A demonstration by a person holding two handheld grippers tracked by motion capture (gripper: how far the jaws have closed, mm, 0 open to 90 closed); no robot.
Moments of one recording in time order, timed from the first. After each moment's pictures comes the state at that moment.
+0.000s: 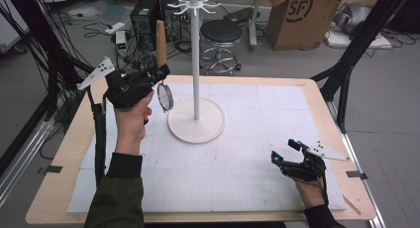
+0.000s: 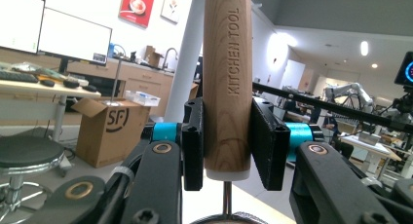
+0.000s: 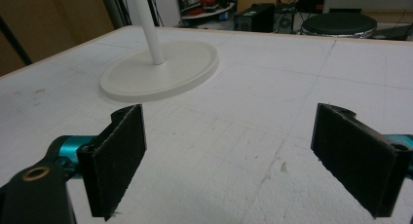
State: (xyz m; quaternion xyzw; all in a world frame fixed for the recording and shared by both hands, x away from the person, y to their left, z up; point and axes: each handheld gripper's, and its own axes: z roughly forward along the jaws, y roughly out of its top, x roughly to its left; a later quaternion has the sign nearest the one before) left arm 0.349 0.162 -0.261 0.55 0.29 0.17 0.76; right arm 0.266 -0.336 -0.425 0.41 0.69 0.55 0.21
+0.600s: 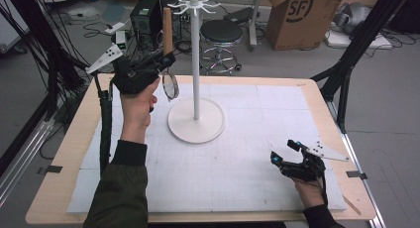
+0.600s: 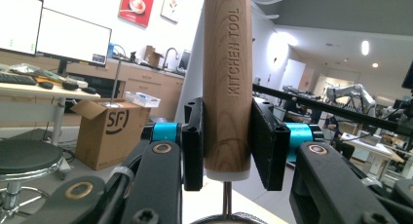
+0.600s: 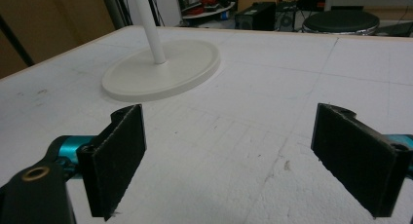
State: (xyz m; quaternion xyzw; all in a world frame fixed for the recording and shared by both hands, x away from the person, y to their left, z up) left arm 0.375 0.153 -0.250 0.56 0.29 0.16 0.76; right arm 0.266 -0.335 -0.426 0.42 0.69 0.55 0.21
